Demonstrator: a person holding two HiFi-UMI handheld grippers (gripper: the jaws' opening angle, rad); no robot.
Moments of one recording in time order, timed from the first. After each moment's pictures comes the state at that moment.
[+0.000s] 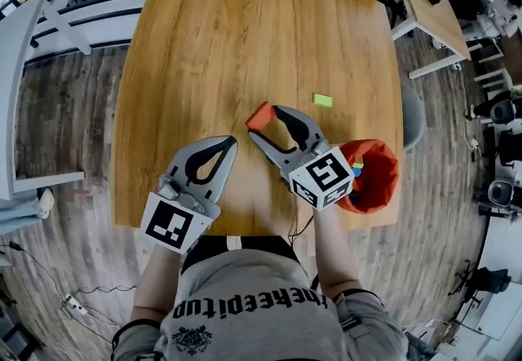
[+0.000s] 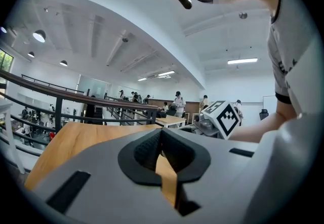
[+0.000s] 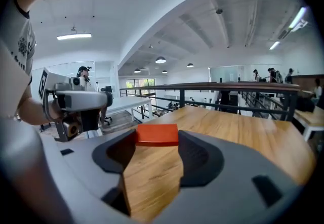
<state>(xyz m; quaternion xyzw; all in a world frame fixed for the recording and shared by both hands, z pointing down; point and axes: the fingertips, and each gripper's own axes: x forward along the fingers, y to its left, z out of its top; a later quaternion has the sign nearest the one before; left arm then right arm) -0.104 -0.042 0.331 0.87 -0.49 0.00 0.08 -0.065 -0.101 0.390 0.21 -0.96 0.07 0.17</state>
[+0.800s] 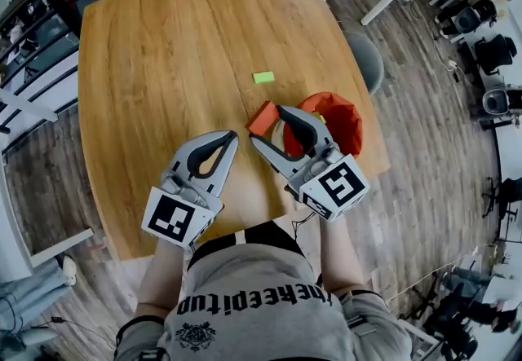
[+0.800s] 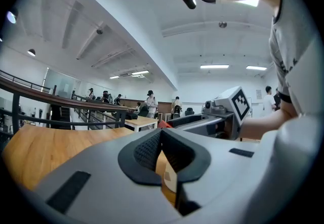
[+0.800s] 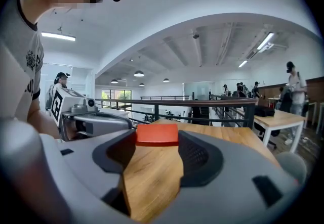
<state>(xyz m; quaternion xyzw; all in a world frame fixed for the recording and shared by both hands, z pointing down) 0.010 -0.048 0.313 0.94 -0.34 0.00 0.05 0.057 -0.067 0.318 0.37 -0.92 0.04 0.10</state>
